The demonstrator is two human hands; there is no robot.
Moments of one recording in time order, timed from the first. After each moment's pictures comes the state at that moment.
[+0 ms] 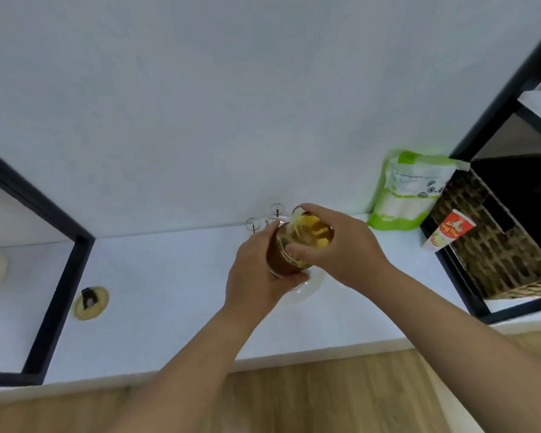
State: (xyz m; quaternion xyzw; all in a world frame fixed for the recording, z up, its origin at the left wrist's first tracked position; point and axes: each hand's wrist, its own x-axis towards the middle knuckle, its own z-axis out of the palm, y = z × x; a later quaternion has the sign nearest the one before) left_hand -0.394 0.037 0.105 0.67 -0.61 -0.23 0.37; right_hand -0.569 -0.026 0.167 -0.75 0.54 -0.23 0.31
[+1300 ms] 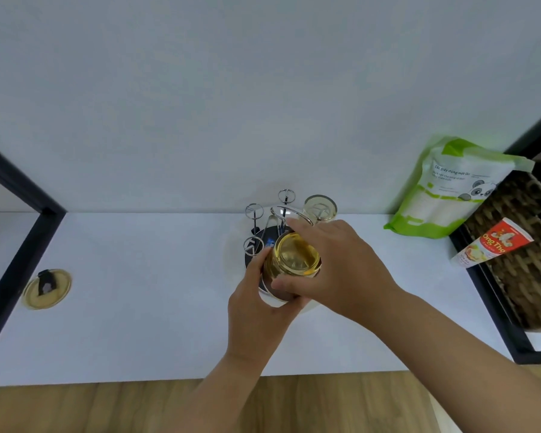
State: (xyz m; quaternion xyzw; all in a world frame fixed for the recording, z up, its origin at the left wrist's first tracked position) left_hand -0.418 0.046 -0.006 0.67 -0.47 -0.25 0.53; right_hand -0.551 -0.042 0.095 -0.86 0.46 -0.10 0.20
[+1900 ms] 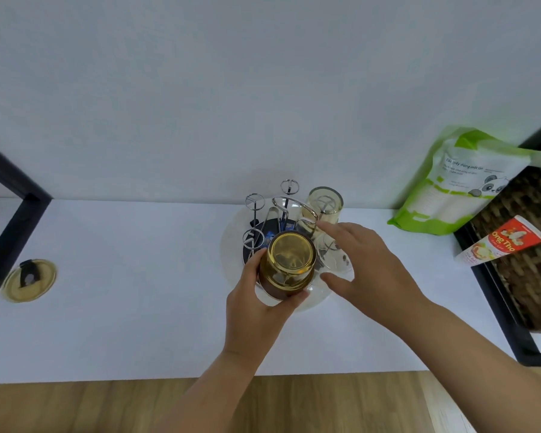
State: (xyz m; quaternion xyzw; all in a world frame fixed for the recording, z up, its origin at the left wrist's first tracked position) left_hand -0.412 0.041 -0.047 0.65 -0.45 -0.30 0.54; right_hand -0.595 -0.060 0.040 -0.86 0.47 -0.10 0.17
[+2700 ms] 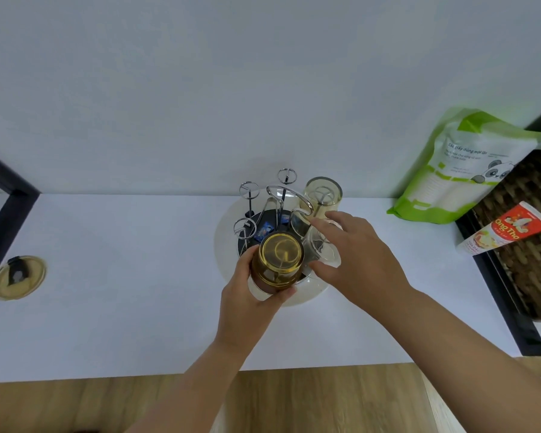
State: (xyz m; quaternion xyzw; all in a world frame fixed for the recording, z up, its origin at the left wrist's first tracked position) left_hand -0.402 0.035 -0.083 0.67 -0.45 -0.34 0.48; right_hand -0.583 -0.068 0.017 -0.85 0.50 -0.11 0.13
